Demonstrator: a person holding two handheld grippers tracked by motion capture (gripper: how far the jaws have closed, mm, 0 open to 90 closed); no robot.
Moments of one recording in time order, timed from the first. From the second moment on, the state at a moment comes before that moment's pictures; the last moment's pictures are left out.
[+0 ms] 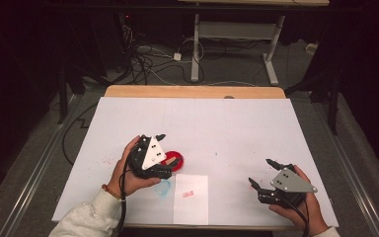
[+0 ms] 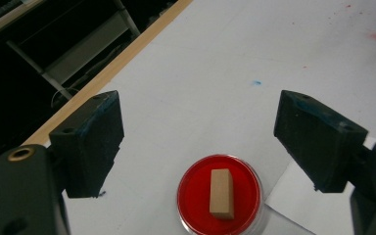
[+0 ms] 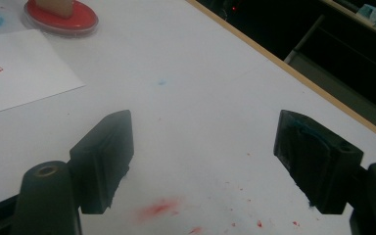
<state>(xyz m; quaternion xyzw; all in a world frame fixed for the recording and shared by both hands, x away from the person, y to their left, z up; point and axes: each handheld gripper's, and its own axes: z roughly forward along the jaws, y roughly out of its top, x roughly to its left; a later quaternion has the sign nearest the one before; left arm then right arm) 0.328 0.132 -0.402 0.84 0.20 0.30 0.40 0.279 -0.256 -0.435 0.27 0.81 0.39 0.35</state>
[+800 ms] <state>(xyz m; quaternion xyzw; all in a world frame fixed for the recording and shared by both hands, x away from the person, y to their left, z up) 0.308 0.156 -0.413 0.83 0.20 0.33 0.39 0.279 -0.255 -0.435 0.27 0.81 0.39 0.35</state>
